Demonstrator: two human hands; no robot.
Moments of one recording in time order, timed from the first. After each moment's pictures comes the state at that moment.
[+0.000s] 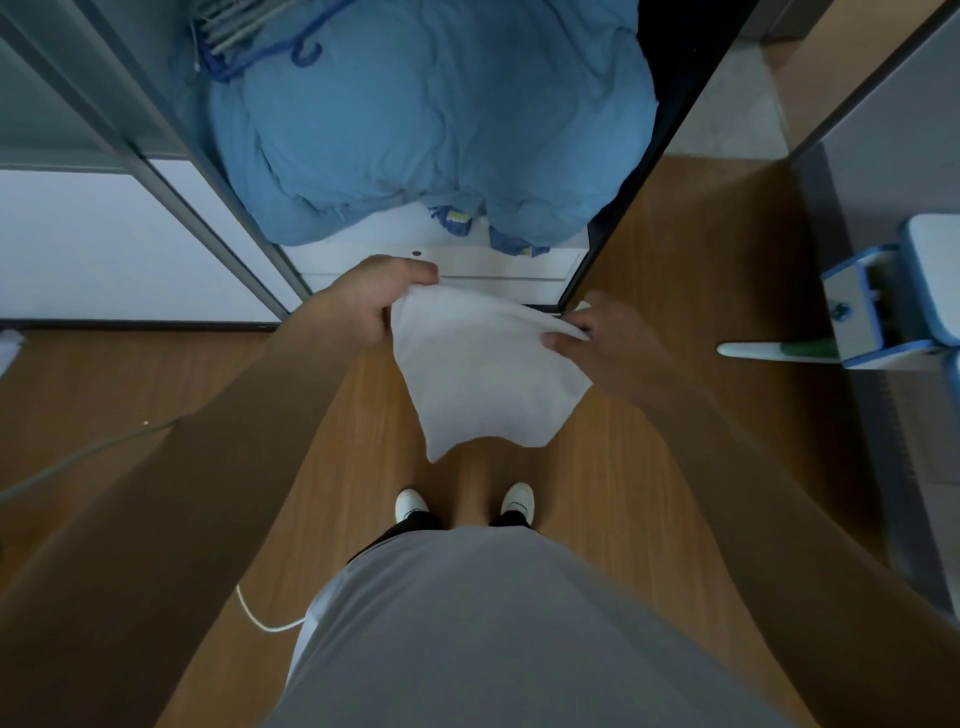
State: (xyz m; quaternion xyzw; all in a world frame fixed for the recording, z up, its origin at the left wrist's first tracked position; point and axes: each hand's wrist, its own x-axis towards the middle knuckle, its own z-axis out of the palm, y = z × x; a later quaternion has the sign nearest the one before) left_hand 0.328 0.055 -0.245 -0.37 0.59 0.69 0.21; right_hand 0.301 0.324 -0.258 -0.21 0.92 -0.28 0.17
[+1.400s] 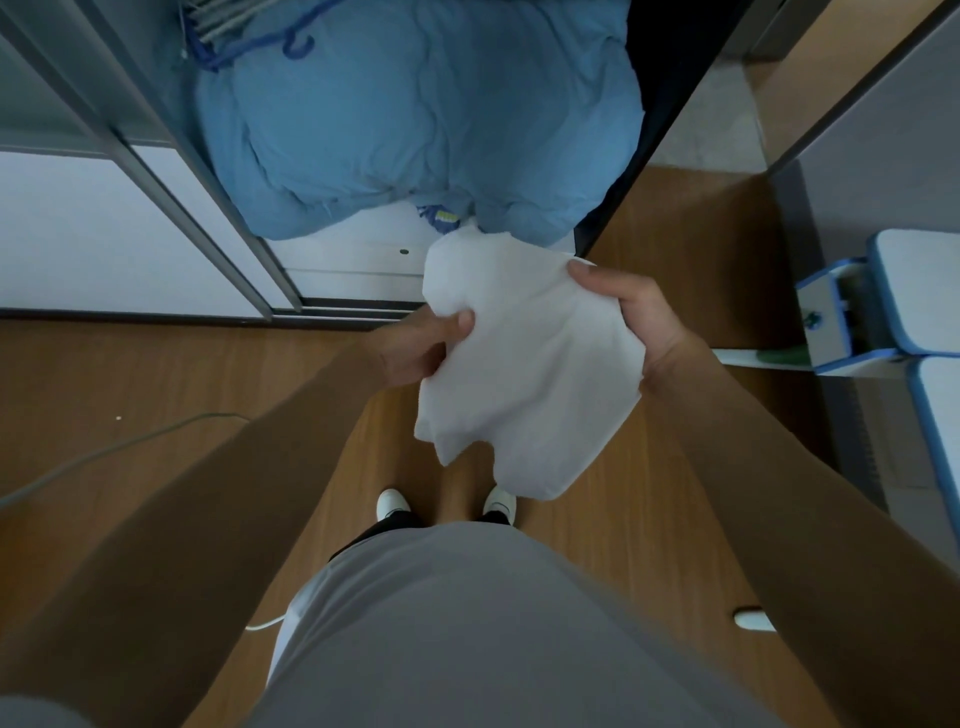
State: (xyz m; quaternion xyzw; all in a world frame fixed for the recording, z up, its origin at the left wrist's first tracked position) left_hand 0.365 0.097 -0.279 -0.06 0.52 0.80 0.27; right_hand 0.295 0.329 -0.209 0.07 0.54 -0.71 0.44
